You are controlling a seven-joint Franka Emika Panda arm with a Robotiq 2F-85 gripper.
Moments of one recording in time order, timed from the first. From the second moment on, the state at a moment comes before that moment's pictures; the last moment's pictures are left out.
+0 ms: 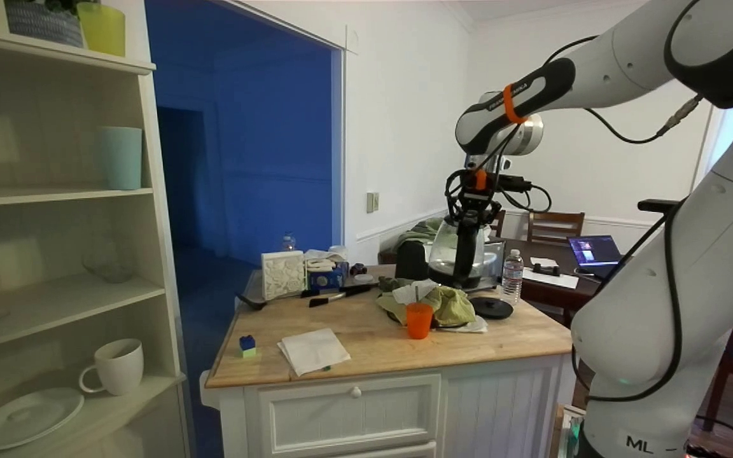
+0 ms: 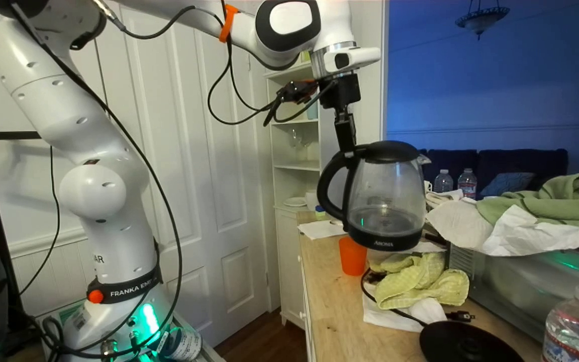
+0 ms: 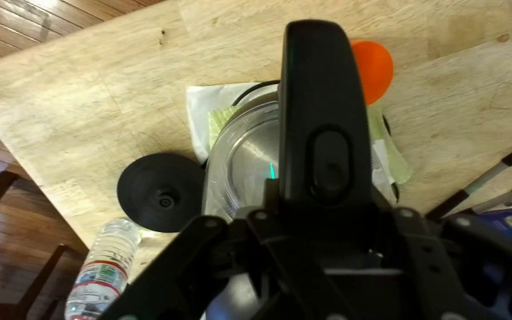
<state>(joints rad) -0.48 -0.39 -0.26 -2.30 -0.09 2.12 0.42</state>
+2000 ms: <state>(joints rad) -0.57 -0.06 -0.41 -2.27 -0.23 2.44 0.55</state>
